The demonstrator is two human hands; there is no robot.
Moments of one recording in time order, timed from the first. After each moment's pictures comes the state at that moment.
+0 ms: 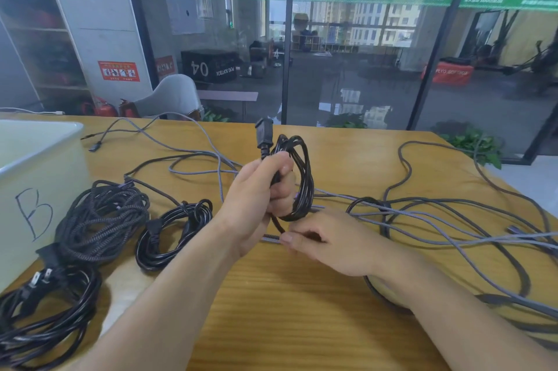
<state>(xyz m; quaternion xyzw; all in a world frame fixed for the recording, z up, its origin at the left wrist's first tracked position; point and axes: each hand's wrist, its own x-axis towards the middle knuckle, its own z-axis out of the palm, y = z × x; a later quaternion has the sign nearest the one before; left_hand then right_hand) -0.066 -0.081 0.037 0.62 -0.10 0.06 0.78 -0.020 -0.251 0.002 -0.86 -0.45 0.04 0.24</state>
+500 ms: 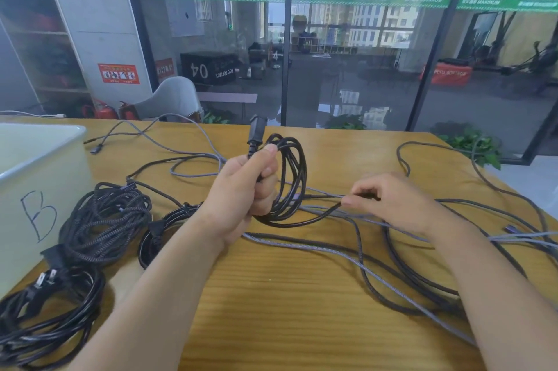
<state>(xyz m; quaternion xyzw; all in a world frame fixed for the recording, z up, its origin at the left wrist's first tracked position) -0.064 -0.056 0.040 0.63 -0.12 0.07 0.77 0.039 -0.328 0.022 -0.92 -0.30 -0.05 0.24</state>
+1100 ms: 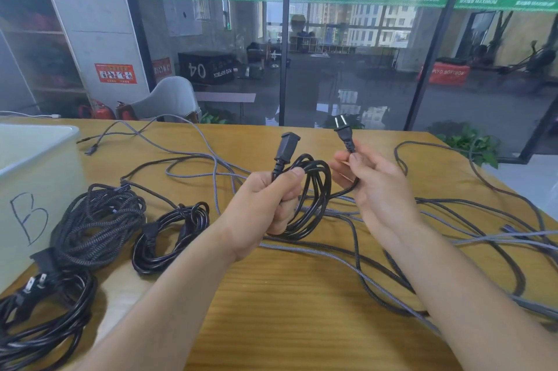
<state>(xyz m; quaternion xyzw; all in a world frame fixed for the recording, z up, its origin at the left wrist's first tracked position) -0.067 -0.082 0.032 0.69 -0.13 0.01 0.71 -0.001 -0.265 0.033 -0.56 -0.09 -0.05 0.82</state>
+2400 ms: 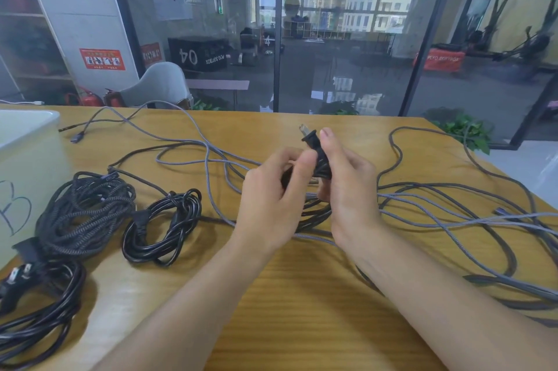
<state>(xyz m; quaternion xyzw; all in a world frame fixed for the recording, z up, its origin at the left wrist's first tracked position) -0.070 -0.118 0.016 0.78 -0.12 0.29 0.54 -0.034 -0.227 0.030 -0.59 -0.08 -0.08 0.80</state>
